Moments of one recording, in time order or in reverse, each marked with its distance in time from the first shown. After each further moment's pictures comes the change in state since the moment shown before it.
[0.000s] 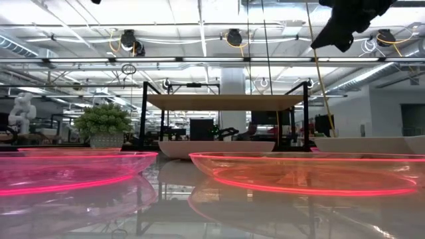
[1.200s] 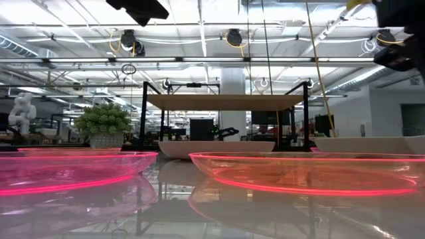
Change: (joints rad) left arm -0.235 0.492 0.004 0.177 -0.133 0.080; right arm 0.575 0.214 -0.052 -0.313 -0.079 0.305
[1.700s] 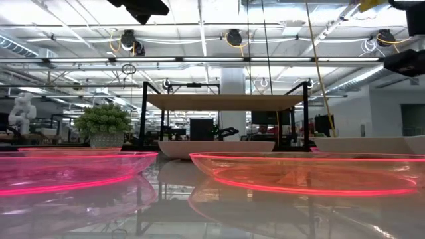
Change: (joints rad) left arm -0.006 -0.002 0.000 0.014 0.001 -0.004; right arm 0.122 0.170 0.000 -0.001 0.027 -0.079
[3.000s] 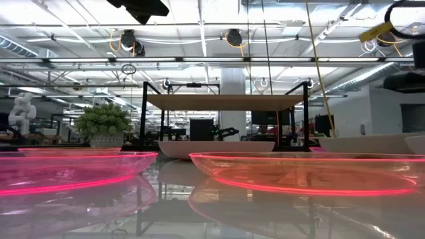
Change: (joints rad) left arm 0.000 0.000 0.000 -0.004 0.001 0.005; right arm -0.001 0.099 -0.062 0.068 -0.017 -0.075
